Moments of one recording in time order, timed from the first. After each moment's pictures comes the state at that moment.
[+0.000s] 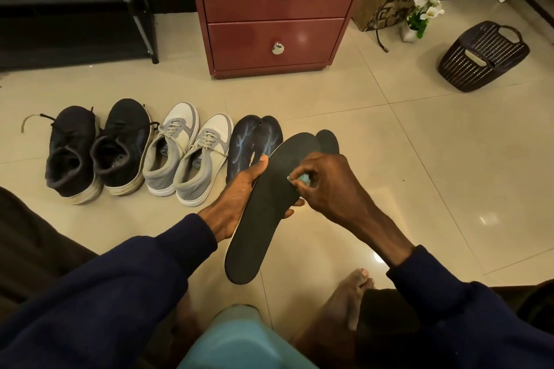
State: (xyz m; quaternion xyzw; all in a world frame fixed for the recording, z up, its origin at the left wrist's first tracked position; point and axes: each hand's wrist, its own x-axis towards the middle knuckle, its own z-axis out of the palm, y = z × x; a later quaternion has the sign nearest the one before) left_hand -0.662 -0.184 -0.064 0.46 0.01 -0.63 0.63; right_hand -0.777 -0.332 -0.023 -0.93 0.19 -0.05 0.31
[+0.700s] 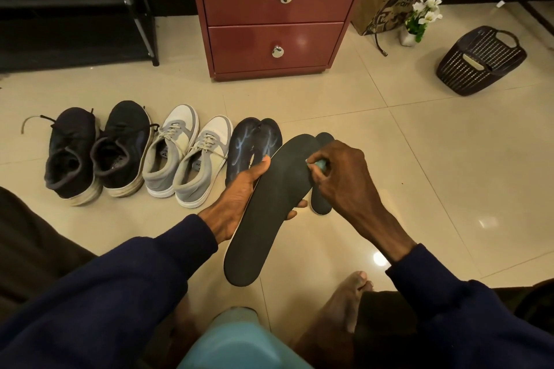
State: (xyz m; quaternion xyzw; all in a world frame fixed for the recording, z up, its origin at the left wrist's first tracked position) left_hand -0.664 -0.184 -0.059 0.43 0.00 -0.64 0.63; right_hand -0.777 -0.343 -0.018 -0.92 0.28 -0.11 0.25
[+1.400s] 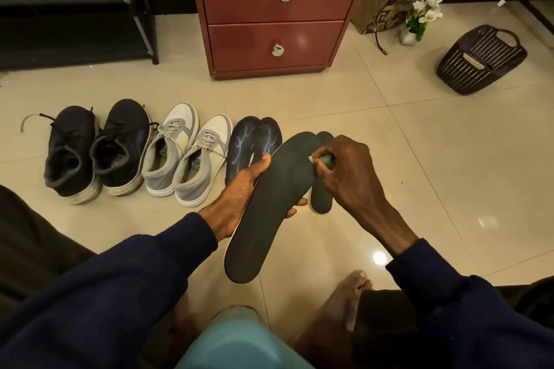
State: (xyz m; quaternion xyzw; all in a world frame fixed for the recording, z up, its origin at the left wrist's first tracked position) left_hand -0.663 -0.185 -0.056 0.43 0.00 -0.65 0.62; right_hand -0.776 -0.352 -0.019 -0.92 0.30 -0.12 0.23
